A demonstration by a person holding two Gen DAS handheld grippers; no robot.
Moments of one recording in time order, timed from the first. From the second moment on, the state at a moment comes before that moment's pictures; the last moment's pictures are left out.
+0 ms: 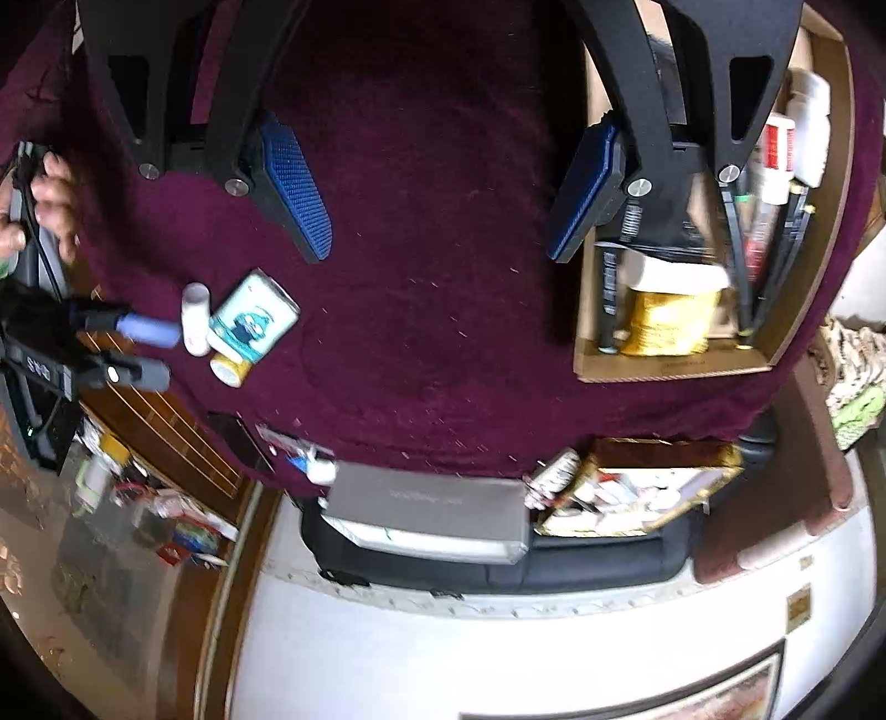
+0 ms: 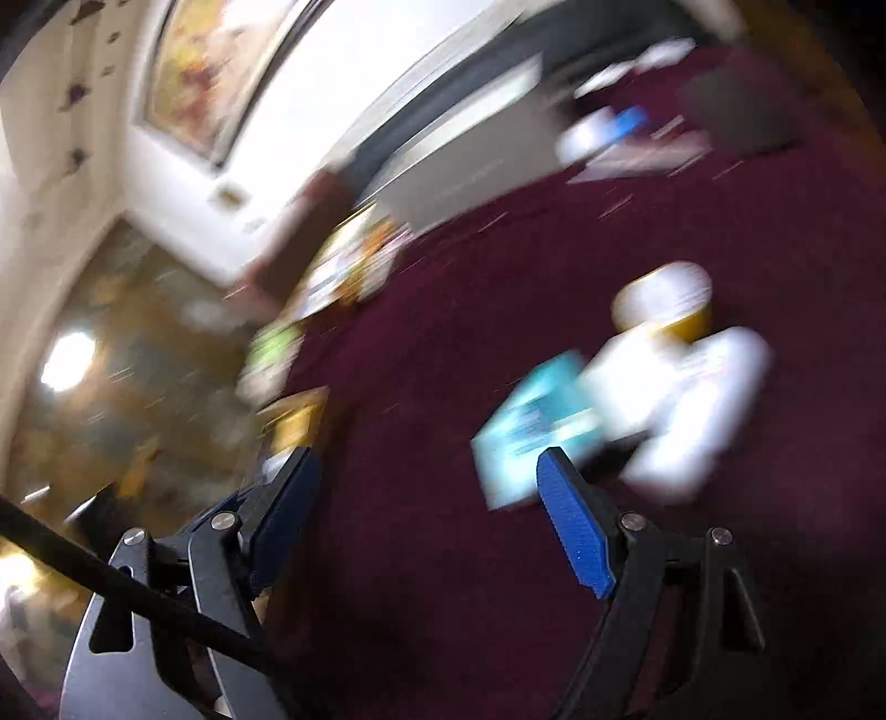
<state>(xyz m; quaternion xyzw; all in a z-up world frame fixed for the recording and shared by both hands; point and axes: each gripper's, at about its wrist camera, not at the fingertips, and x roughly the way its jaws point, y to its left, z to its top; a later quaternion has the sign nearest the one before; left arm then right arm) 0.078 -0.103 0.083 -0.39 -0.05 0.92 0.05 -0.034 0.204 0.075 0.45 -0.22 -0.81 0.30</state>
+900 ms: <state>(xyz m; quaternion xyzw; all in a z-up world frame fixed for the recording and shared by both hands) -0.054 0.079 0.022 -0.44 0.13 0.86 0.24 -0.043 0.278 0.026 0.41 -0.31 -0.85 0.13</state>
